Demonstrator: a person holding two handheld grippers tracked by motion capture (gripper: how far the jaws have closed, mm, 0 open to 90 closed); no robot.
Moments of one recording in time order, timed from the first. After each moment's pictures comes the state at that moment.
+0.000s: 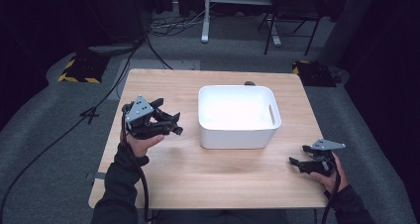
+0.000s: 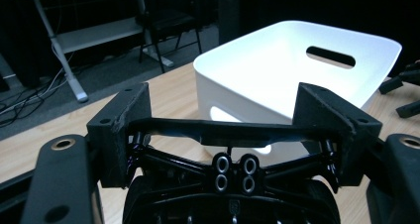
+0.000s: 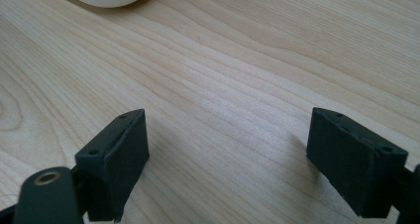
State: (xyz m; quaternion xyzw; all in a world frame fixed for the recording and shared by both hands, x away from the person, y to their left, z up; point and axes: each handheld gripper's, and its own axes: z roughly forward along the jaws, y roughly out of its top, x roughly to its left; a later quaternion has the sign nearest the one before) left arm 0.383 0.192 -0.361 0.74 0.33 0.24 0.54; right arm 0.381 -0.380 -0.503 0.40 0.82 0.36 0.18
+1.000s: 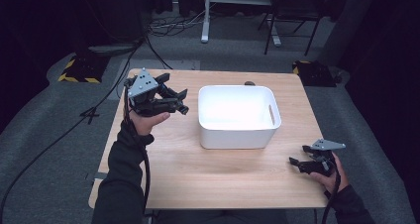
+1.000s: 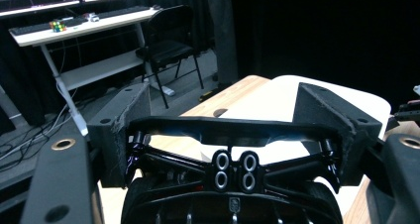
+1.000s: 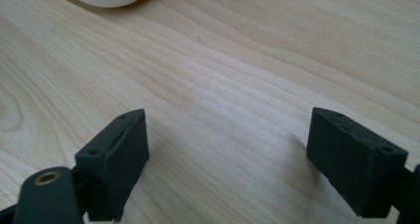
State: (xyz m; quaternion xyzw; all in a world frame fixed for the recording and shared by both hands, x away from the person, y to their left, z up) left arm 0.403 0.177 -0.297 0.73 0.28 0.28 0.55; right arm 0.381 -0.380 -0.503 0.40 0.82 0.36 0.18
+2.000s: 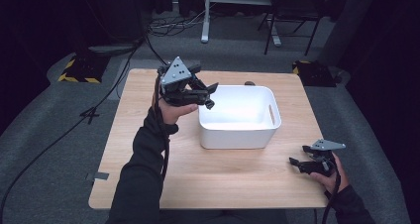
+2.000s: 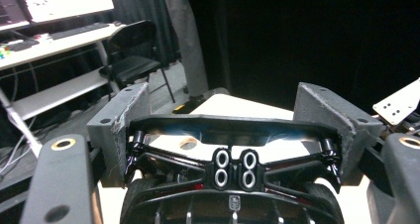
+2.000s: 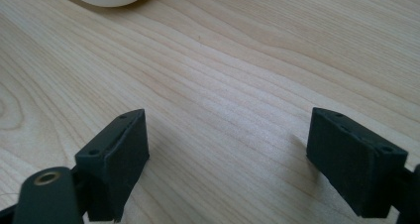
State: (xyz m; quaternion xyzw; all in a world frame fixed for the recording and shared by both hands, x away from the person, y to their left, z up) left arm 0.426 0.107 -0.278 0.75 0.22 0.23 0.57; right arm 0.380 -0.380 -0.503 0.40 0.82 0.36 0.18
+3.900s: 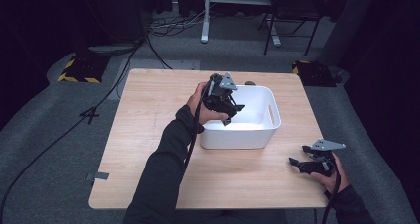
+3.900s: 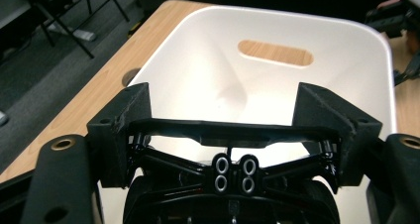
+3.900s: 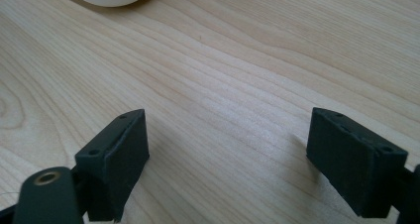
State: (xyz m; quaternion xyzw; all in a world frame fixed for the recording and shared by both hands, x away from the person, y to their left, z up) left arm 0.479 0.016 -0.335 0.88 0.18 0.16 0.41; right arm 0.380 -0.380 -0.503 0.40 0.82 0.36 0.18
